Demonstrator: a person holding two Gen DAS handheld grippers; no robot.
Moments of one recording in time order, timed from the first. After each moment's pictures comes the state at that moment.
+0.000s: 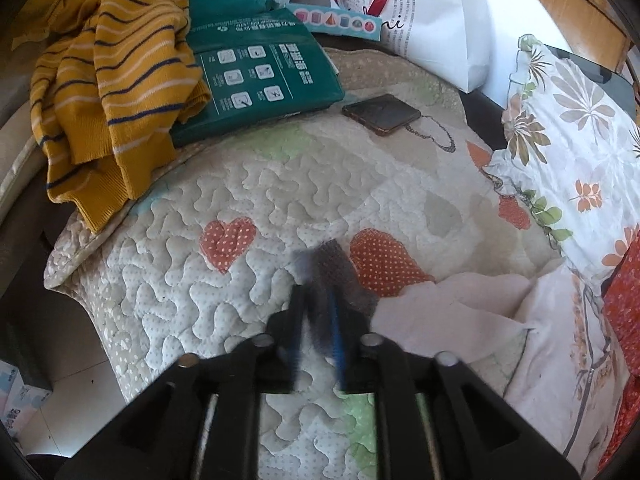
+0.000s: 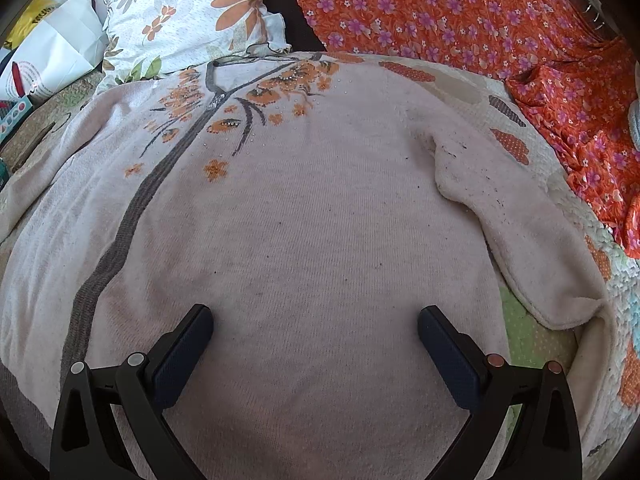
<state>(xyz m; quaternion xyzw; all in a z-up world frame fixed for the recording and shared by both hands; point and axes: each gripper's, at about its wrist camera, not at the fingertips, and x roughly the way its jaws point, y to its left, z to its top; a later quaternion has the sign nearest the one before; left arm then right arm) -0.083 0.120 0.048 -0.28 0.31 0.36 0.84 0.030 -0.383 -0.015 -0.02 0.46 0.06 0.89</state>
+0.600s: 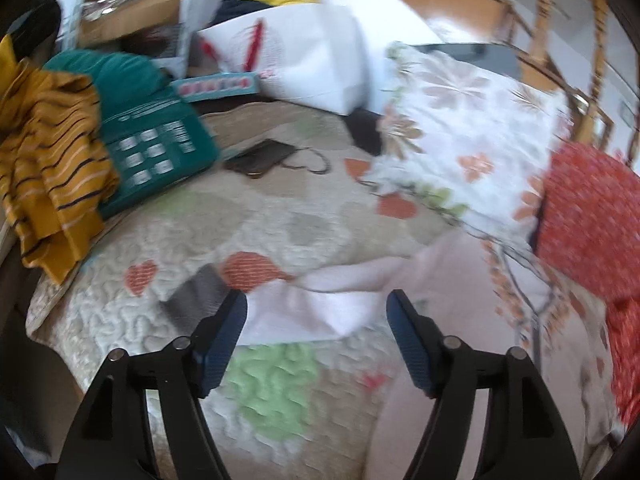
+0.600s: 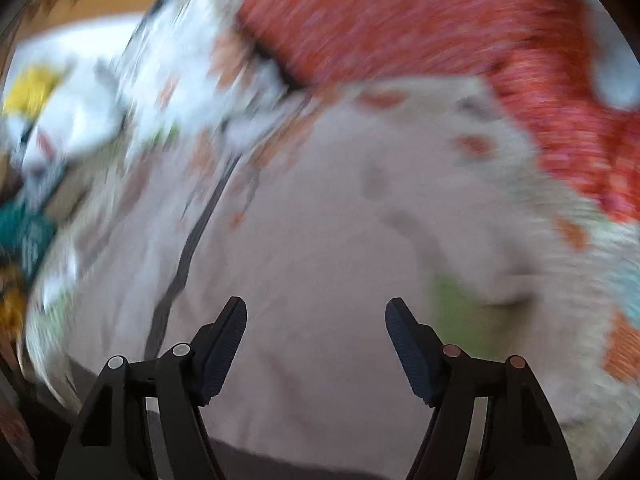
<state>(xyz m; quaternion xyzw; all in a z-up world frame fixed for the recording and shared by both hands) -0.068 0.018 0.095 -0.19 0.28 0.23 0.91 -0.033 -0.484 0.067 0.11 0.40 0.05 0.91</state>
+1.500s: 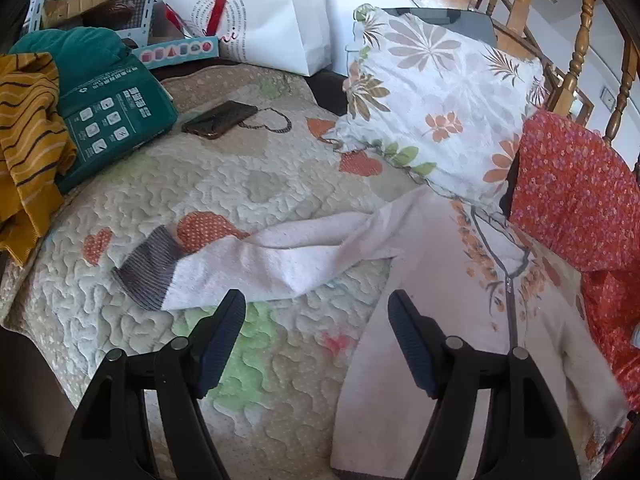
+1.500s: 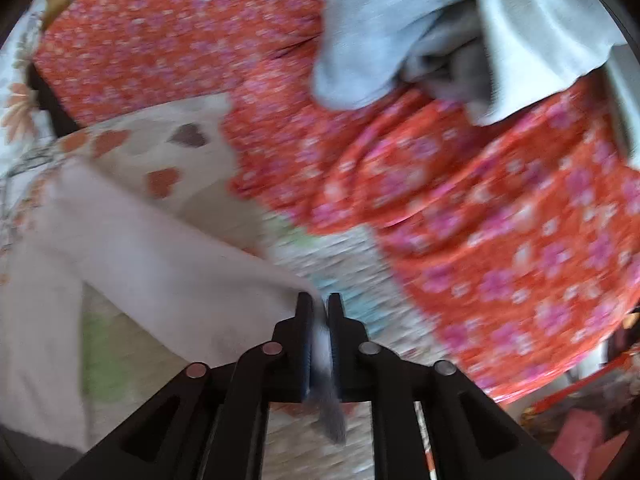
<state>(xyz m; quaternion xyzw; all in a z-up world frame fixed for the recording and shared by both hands) -0.055 0.007 0.073 -0.22 0.34 0.17 0.90 -0.036 -0.648 0.108 0.01 0.44 -0.24 0.87</state>
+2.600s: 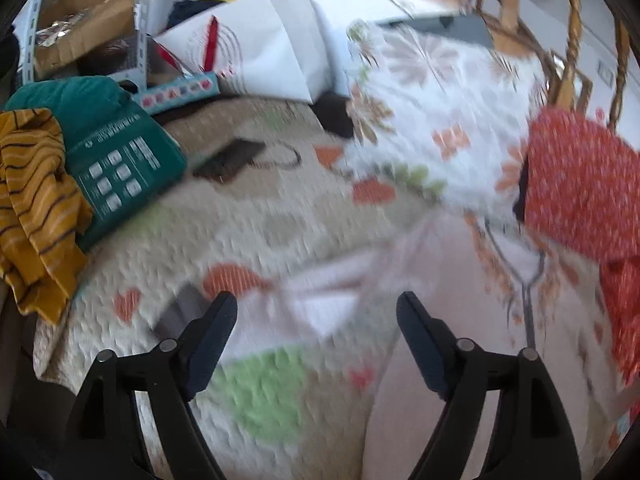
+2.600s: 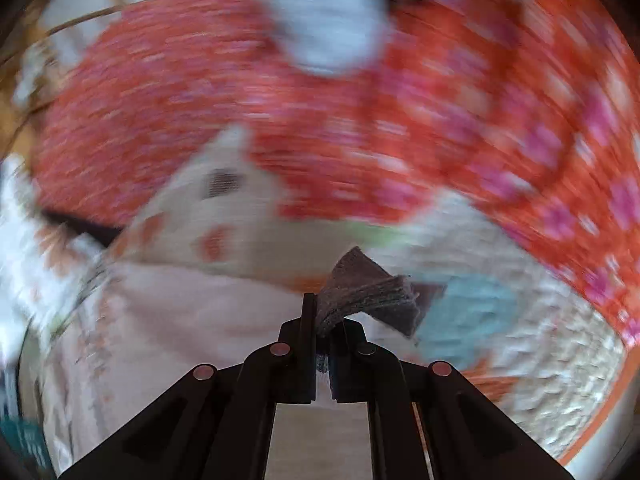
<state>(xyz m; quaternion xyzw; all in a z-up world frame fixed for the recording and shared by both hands) -0.045 0.031 0.111 -0.16 0.32 0.19 0.91 0.018 -0.638 0.100 0.26 0.38 -0.11 0.88</state>
